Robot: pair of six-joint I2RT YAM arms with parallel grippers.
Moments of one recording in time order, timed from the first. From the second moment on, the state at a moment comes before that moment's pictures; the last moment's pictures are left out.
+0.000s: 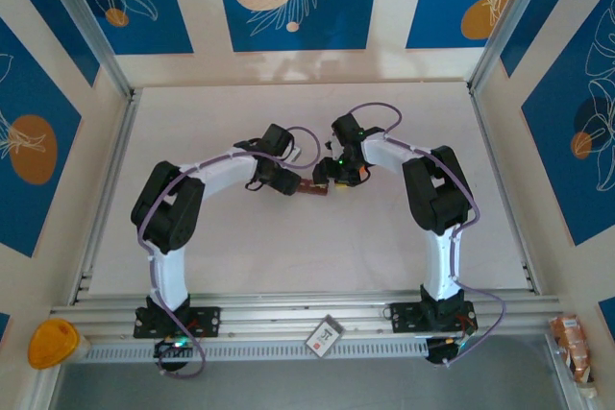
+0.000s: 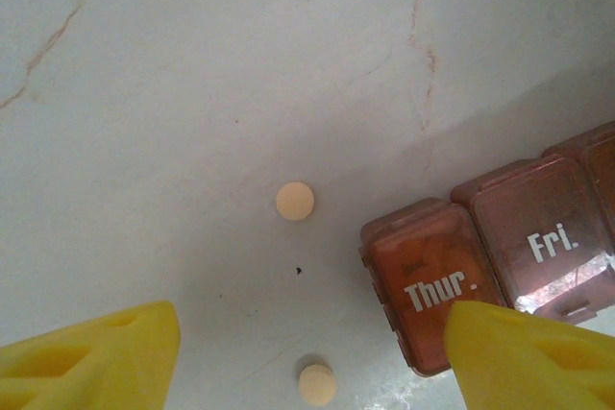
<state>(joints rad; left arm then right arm) -0.59 1.94 1.33 -0.52 -0.03 0.01 0.44 2.03 1.40 -0.67 -0.34 0.36</state>
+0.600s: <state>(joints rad) -0.59 1.79 1.47 -0.54 0.00 -0.03 0.44 1.96 1.56 -0.79 -0.37 0.35</state>
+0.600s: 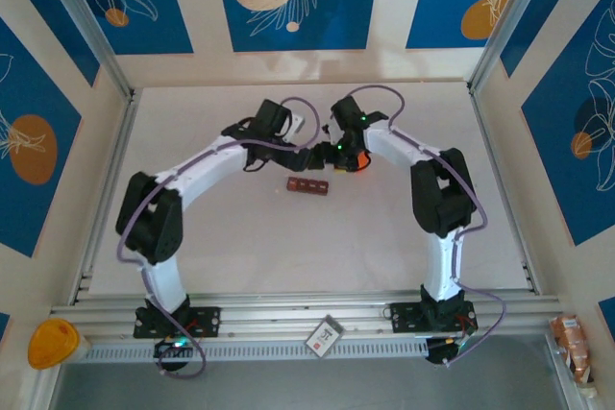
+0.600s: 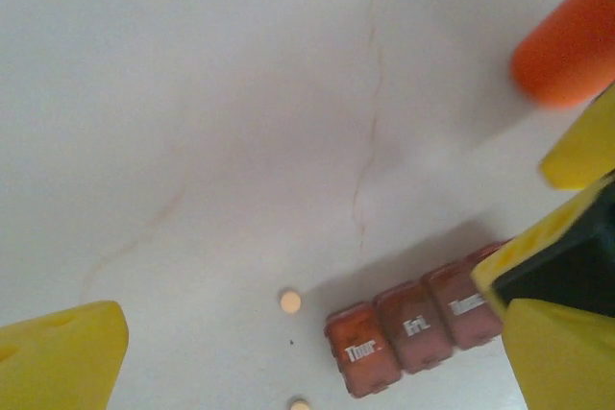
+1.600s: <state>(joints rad) -0.21 1.24 0.27 0.49 -0.22 0.11 0.04 1.33 0.65 -0.04 0.10 0.27</state>
